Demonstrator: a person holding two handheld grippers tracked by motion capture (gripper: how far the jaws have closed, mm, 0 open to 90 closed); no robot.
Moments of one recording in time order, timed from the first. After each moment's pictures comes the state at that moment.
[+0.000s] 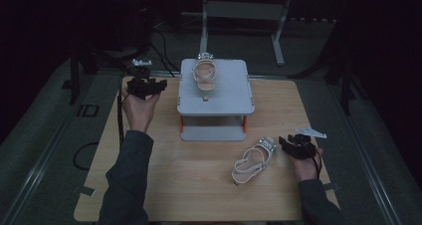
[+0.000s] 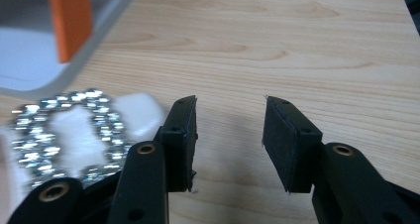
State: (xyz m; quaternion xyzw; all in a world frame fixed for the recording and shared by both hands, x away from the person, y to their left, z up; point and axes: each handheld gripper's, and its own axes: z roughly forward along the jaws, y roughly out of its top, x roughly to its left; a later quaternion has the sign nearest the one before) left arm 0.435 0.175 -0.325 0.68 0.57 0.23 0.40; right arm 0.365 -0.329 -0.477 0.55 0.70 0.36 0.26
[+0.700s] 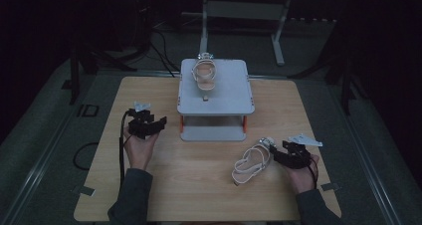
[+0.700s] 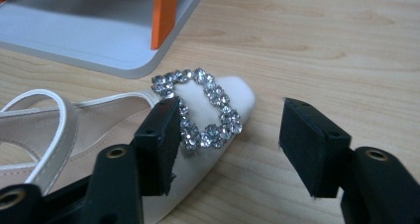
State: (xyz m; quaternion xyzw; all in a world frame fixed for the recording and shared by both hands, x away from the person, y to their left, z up) left arm 0.381 0.179 -0.434 0.69 0.57 0.22 0.39; right arm 0.329 -0.301 -0.464 0.52 0.73 0.38 0.24
